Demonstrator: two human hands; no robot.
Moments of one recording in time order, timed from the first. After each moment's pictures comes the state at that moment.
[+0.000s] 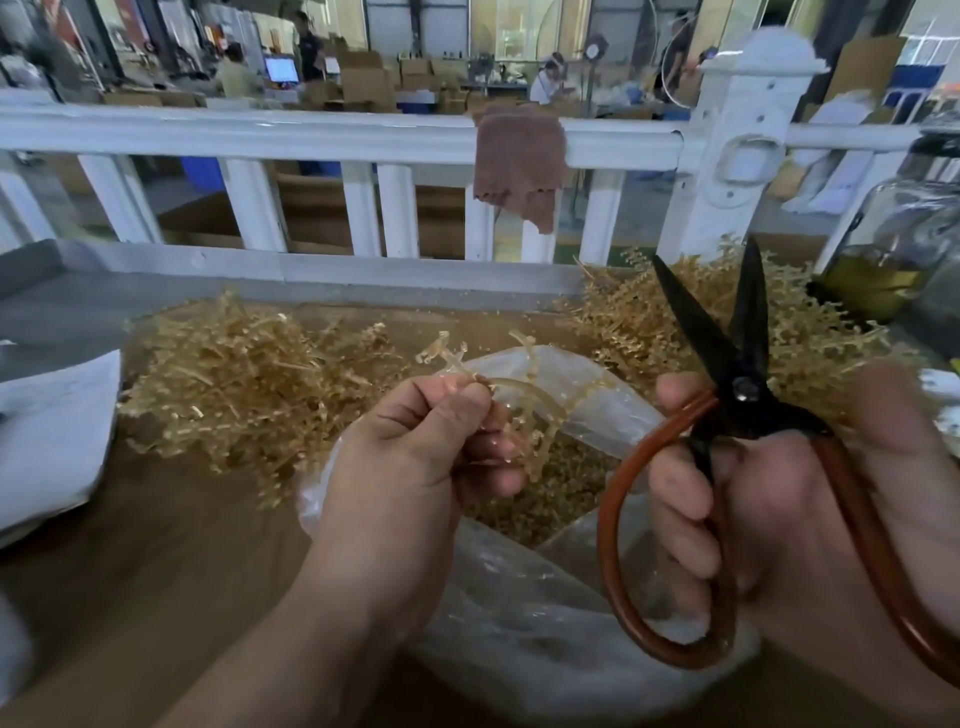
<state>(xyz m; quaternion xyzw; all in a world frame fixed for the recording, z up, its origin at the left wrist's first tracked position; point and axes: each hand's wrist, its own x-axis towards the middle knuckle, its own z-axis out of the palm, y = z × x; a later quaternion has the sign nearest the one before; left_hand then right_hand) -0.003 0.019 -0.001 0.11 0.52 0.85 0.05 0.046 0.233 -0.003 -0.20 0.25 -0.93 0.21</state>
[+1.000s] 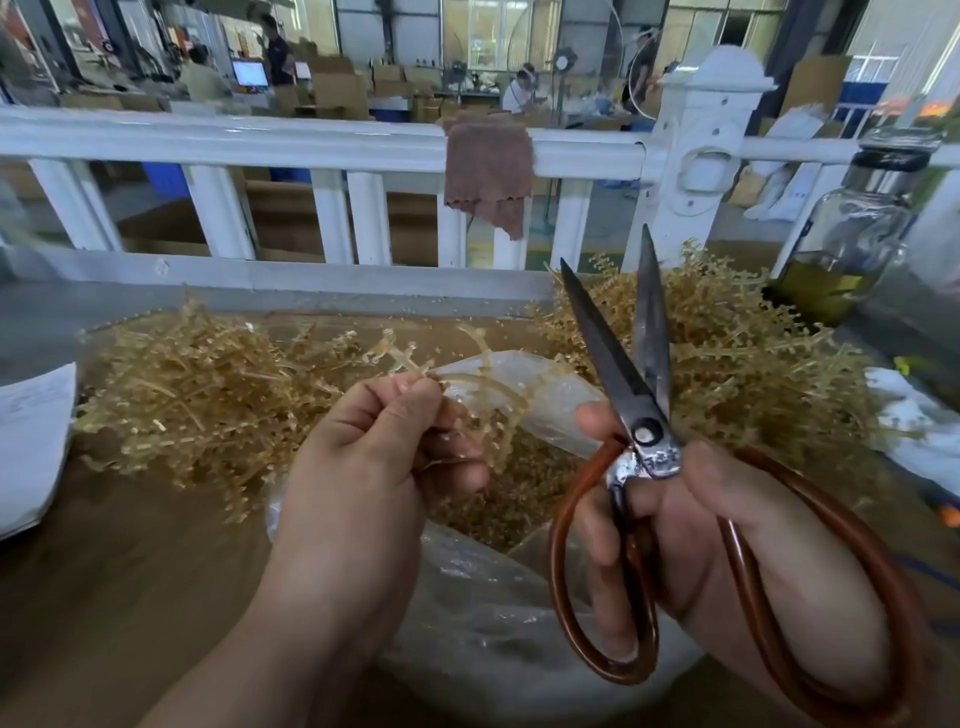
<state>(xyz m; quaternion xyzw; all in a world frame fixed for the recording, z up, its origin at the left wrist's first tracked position) -0.002 0.023 -0.003 0.09 0.53 0.84 0.00 0.070 0.209 0.008 -0.13 0.50 -0.85 0.11</state>
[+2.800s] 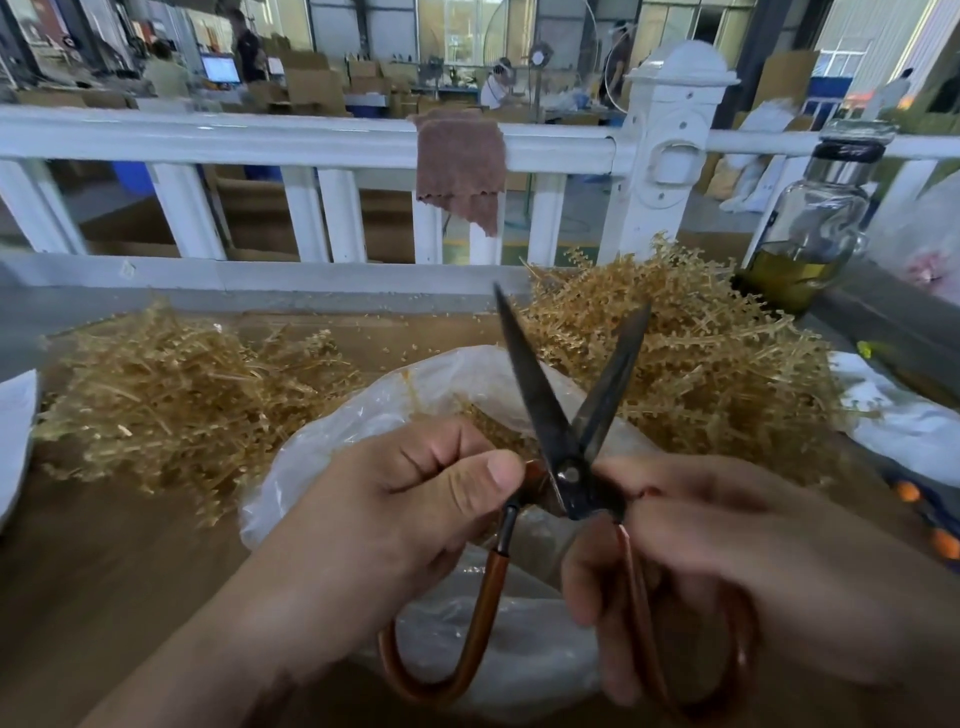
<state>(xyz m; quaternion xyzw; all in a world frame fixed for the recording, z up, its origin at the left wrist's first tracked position) 0.006 0.007 0.009 0.27 0.68 0.66 0.18 0.076 0.236 0.029 -0.13 0.62 -0.73 0.27</state>
